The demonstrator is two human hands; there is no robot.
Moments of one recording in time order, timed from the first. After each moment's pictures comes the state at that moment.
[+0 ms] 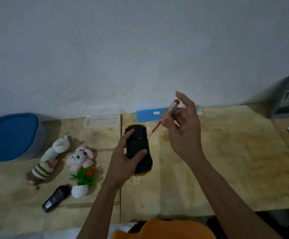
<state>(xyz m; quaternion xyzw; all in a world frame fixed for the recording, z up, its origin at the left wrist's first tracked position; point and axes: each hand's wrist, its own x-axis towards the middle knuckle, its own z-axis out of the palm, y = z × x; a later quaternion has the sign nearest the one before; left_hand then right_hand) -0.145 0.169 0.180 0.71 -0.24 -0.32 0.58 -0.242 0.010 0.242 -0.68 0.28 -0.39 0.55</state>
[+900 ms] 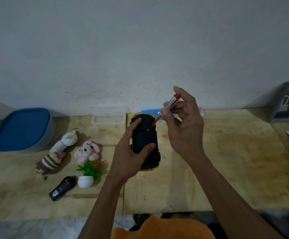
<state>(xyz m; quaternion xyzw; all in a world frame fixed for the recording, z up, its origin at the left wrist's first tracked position) -0.168 0.190 0.224 0.72 -0.32 -0.23 0.57 -0.251 0.050 0.274 -0.72 0.23 -0.45 0.48</state>
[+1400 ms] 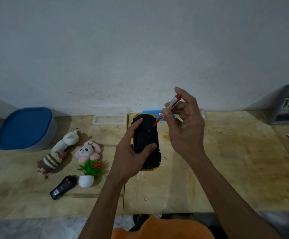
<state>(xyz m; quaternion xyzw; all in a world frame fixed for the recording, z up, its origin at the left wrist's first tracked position) -0.169 0.191 0.227 0.71 -0.32 -0.22 0.58 -0.251 0.050 0.276 -0.73 0.22 -0.45 0.46</state>
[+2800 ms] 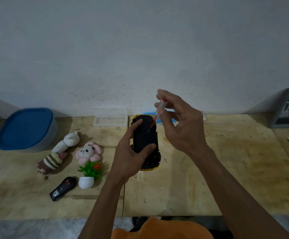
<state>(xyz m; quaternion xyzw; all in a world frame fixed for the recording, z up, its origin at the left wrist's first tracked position) -0.165 0.190 0.230 0.70 -0.29 -0.24 0.60 -0.244 0.043 0.292 -0.80 0.12 -0.43 0.40</state>
